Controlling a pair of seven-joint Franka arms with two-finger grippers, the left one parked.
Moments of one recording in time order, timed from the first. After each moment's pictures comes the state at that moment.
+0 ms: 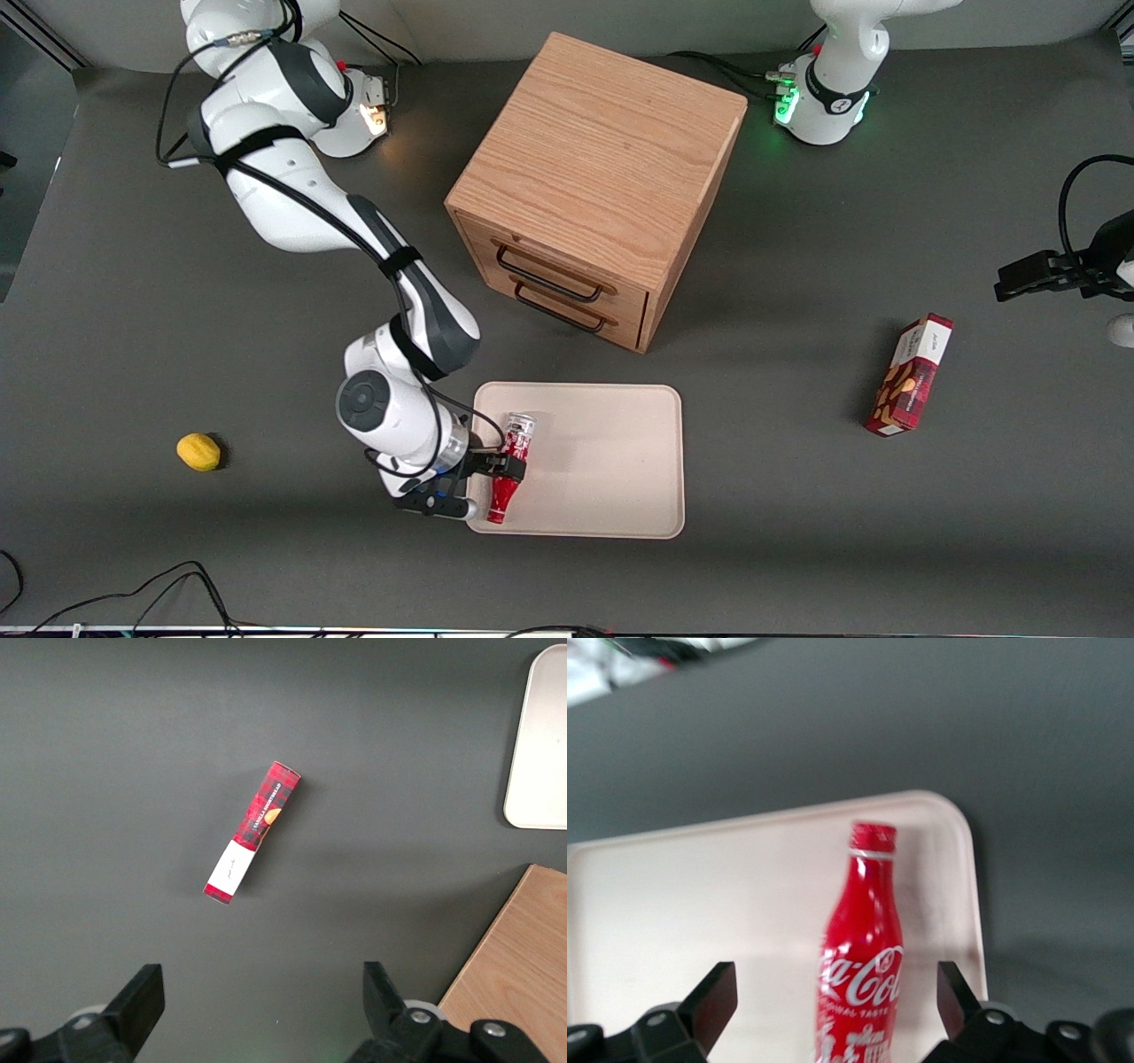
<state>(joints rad) 0.27 1.03 0.25 -0.97 -0.04 2.26 0.55</state>
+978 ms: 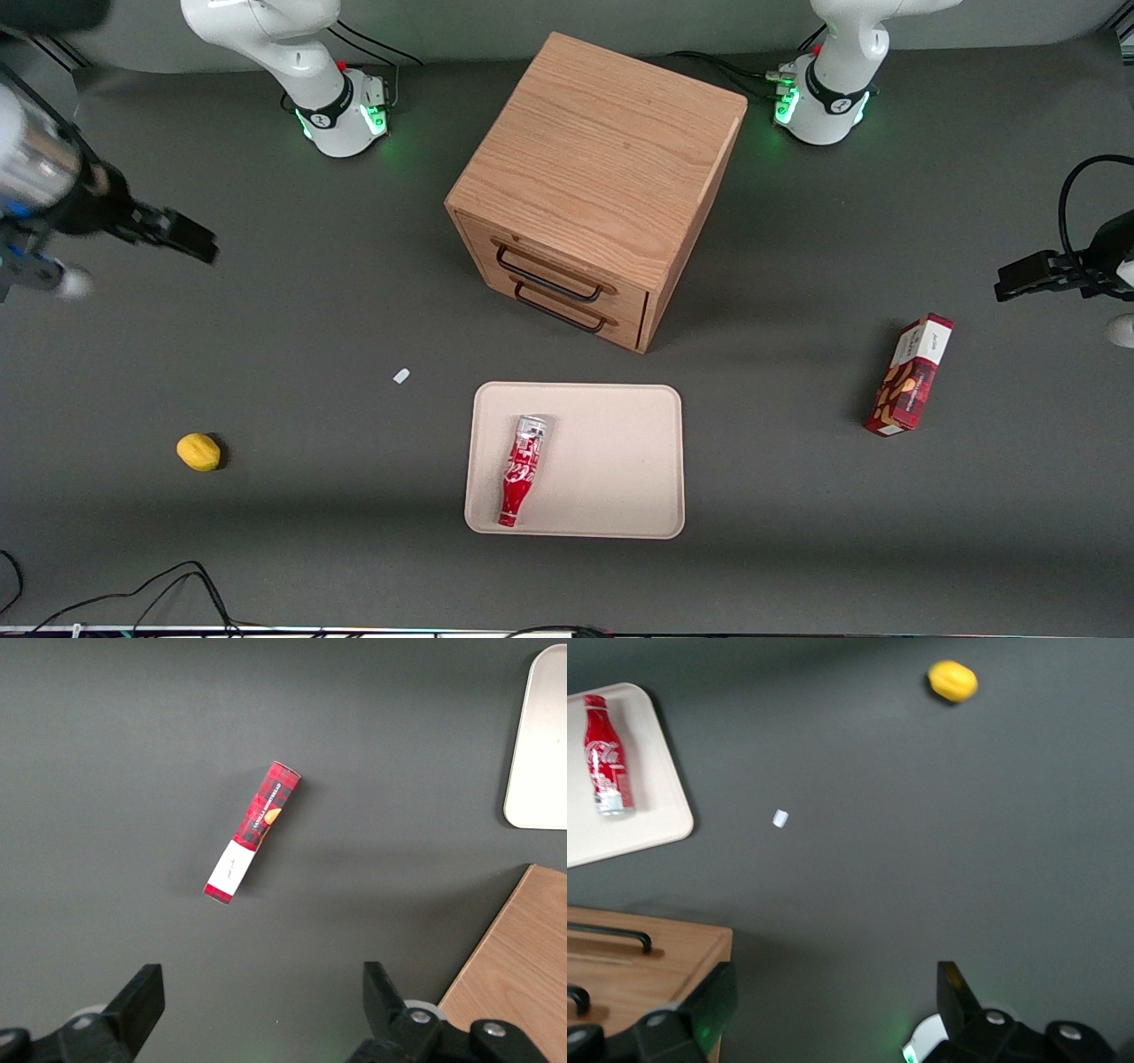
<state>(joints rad) 0.14 0.05 0.00 -1.37 -0.03 1.31 0.45</state>
